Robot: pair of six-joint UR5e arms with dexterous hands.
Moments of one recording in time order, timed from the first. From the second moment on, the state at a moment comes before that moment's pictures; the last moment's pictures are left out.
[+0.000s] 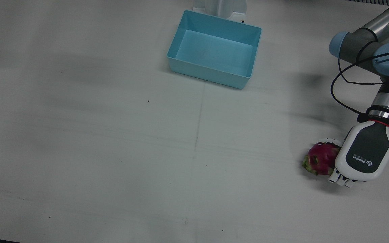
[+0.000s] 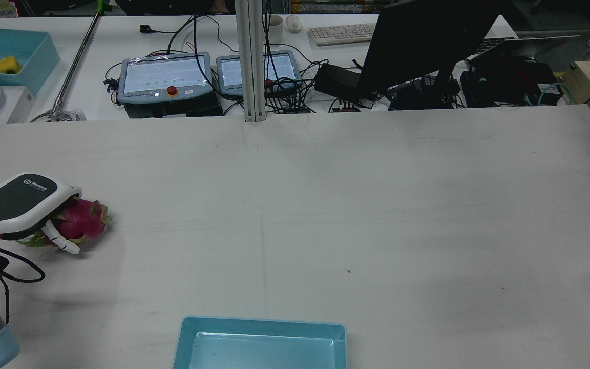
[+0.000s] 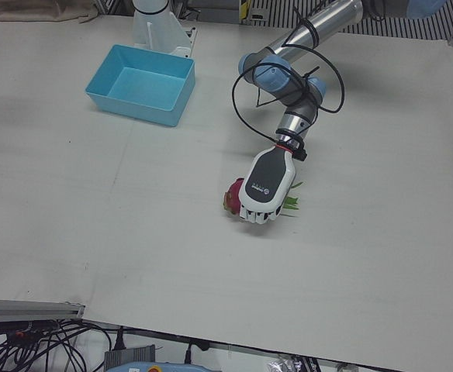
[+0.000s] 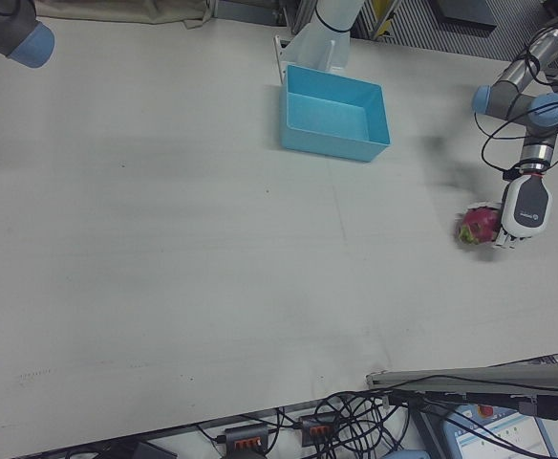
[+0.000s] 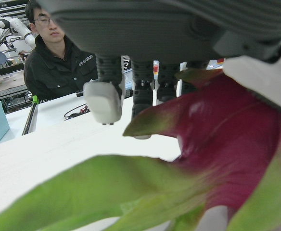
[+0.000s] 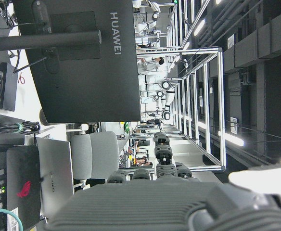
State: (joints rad) left arm -0.78 -1.80 -1.73 0.44 1.27 1.86; right arm 1.48 -1.56 1.58 -3.20 -1.44 0.08
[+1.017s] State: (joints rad) left arm -0.79 -1.99 -1.86 0.66 1.51 1.39; right arm 1.48 -1.56 1.58 -3.20 -1.44 0.08
